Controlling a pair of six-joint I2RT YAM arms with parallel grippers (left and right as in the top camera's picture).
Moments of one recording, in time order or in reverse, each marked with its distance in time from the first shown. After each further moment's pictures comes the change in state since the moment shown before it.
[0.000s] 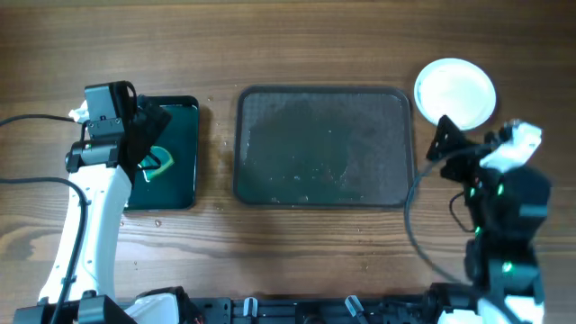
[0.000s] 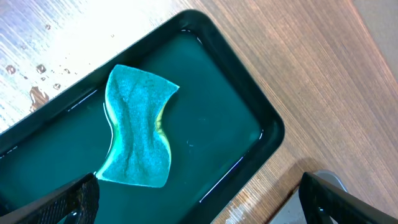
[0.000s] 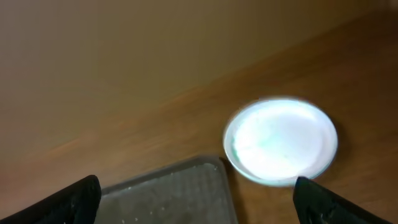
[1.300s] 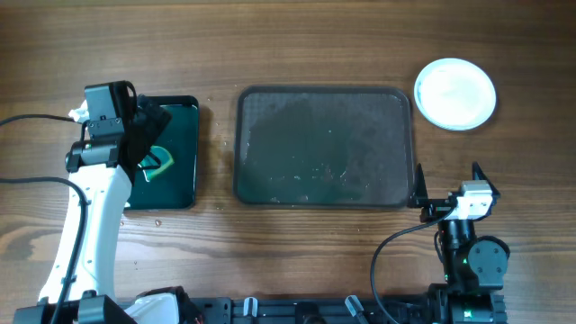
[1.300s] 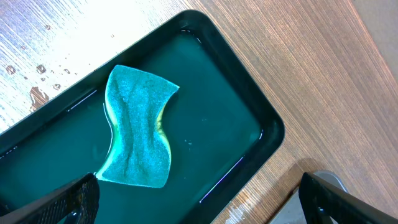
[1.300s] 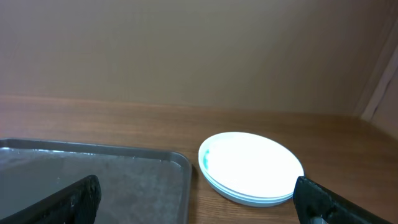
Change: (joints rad) left arm 0.000 0.000 0.000 0.001 0.000 0.000; right arm 0.058 -0.608 -0.513 0.142 0.023 -0.446
